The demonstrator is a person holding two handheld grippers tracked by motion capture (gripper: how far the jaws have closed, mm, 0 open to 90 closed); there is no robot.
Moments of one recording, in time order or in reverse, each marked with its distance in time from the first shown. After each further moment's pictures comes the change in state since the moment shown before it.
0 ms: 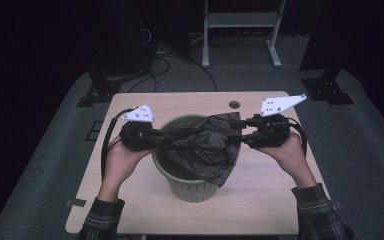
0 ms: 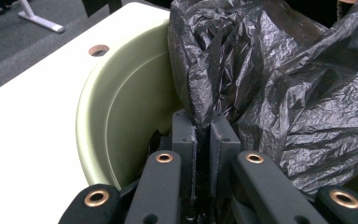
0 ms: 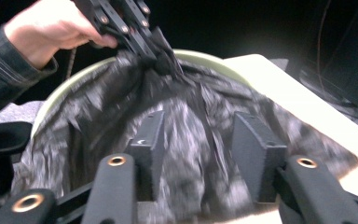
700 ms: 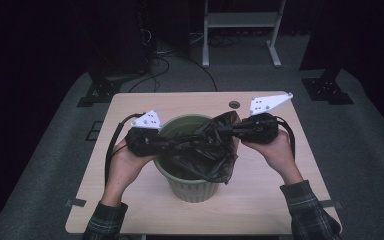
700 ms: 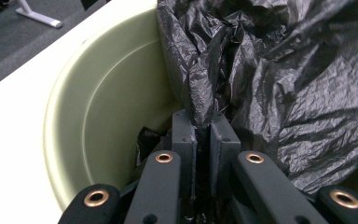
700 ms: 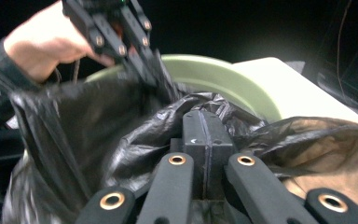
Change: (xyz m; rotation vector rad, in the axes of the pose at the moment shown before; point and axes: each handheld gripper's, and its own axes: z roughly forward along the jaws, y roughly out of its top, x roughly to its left) left arm -0.017 0.003 0.013 0.045 0.017 0.069; right arm -0.004 0.011 0.030 -0.021 0.076 0.007
